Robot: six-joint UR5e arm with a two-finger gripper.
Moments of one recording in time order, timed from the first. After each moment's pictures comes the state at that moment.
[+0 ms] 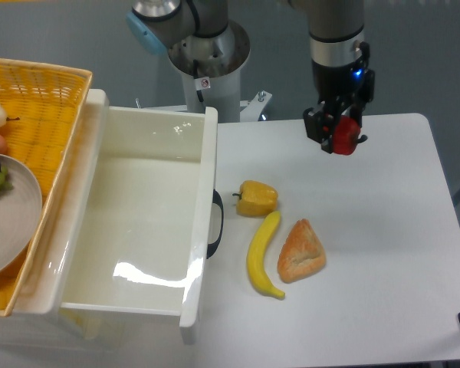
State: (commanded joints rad) arm 2.77 -1.60 -1.67 -1.15 1.59 -0.07
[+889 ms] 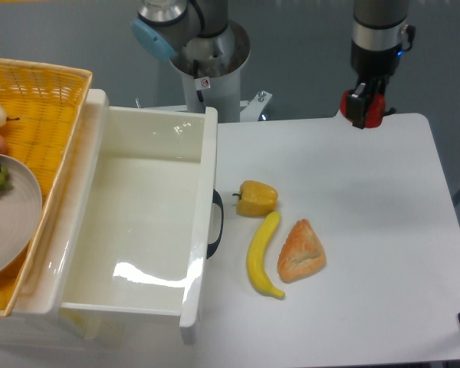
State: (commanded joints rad) arm 2.96 -1.60 -1.62 -1.34 1.59 -0.17
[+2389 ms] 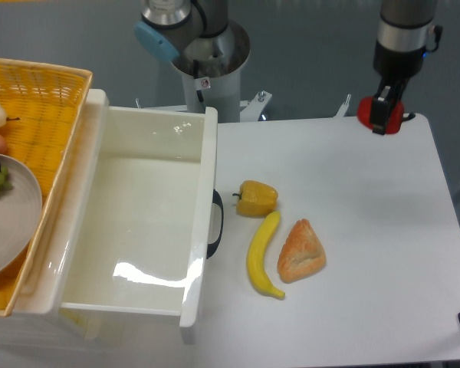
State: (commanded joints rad) arm 2.88 -1.67 -1.63 -1.19 1.49 -0.16
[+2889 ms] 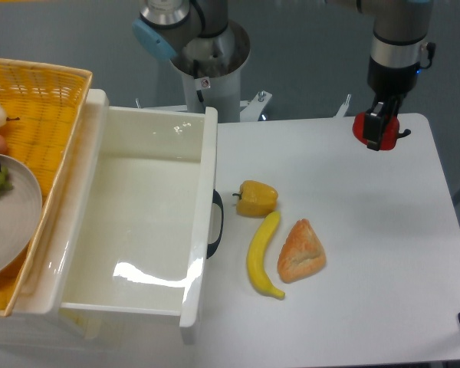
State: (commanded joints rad) arm 2.89 -1.68 -1.64 -1.18 1.49 -0.16
